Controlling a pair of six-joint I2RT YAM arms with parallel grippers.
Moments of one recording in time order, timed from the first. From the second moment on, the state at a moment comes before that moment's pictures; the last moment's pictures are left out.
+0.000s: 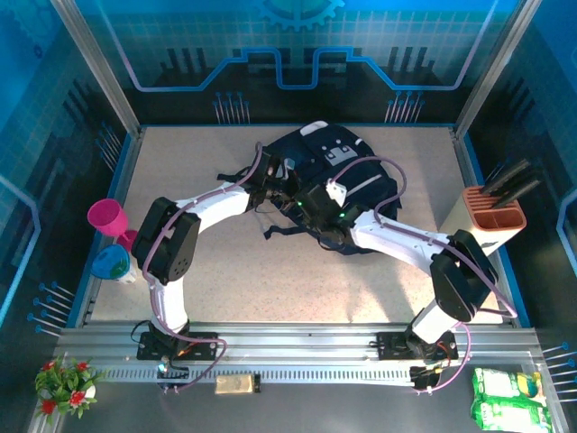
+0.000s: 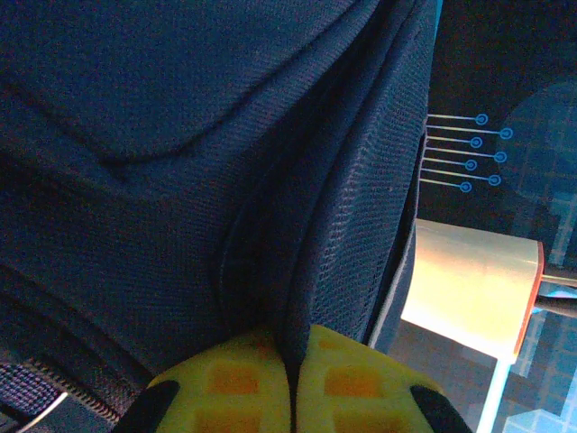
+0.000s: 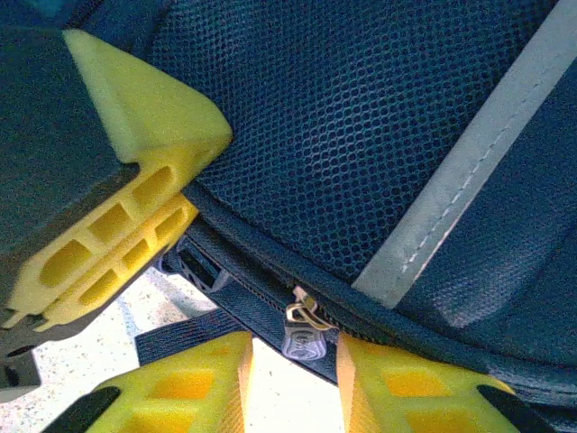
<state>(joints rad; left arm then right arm) -0.48 1.91 1.31 -0.07 0.58 -1.11 0.78 1.60 1.13 -0.50 0.39 1.05</state>
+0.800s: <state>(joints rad) -0.46 1.92 1.30 -0.03 0.60 -1.11 0.74 1.60 1.13 -0.53 0.33 1.05</state>
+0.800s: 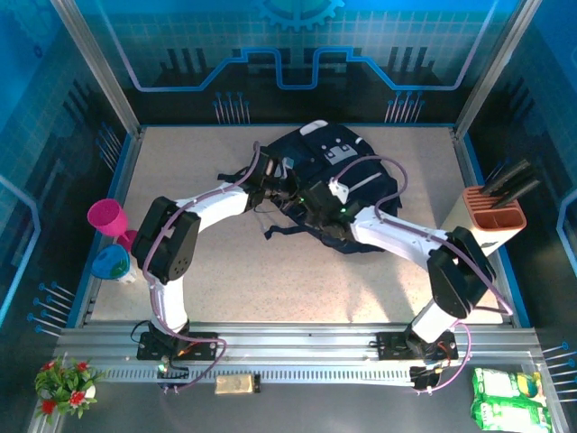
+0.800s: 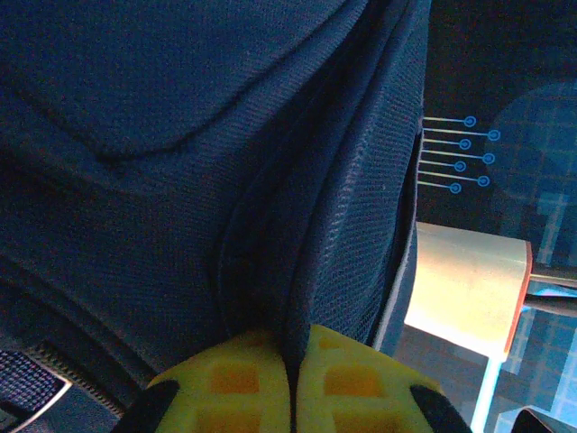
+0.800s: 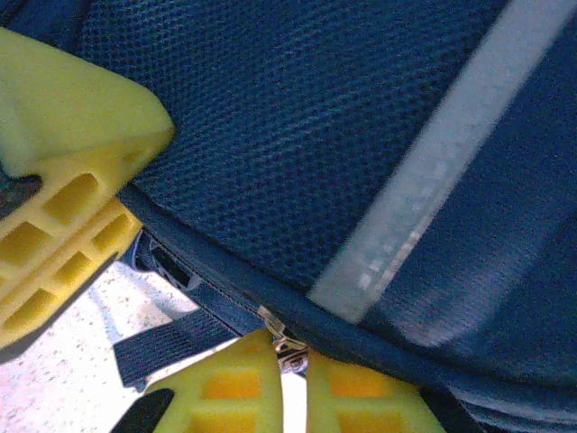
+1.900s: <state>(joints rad) -0.42 1.92 1.30 -0.07 0.61 -1.06 0.65 1.49 1.02 -0.58 0.27 0.81</state>
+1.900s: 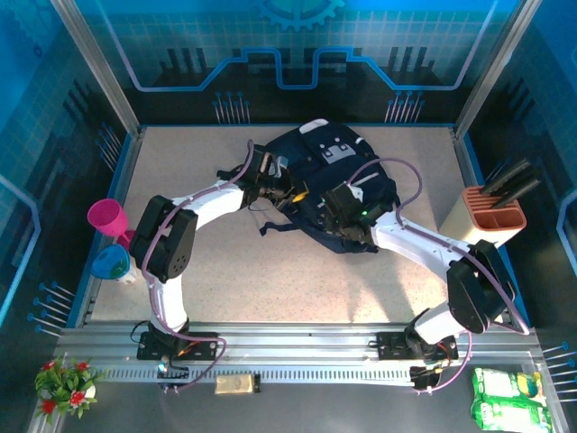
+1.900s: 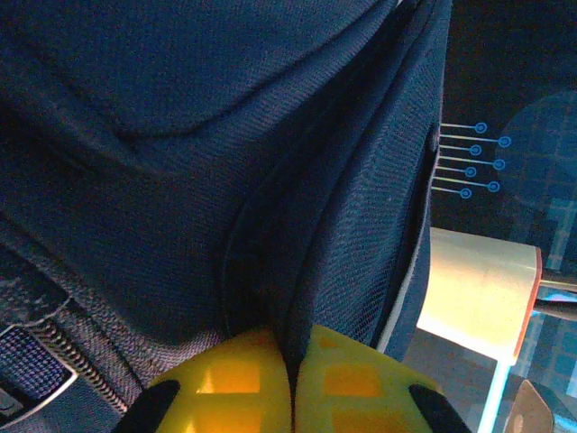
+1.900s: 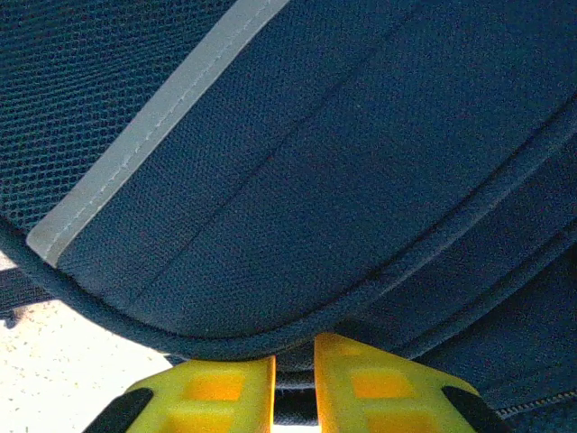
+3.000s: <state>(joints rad) -0.41 1.92 1.30 -0.08 0.62 -1.06 0.65 1.48 0.97 -0.47 0.12 0.52</state>
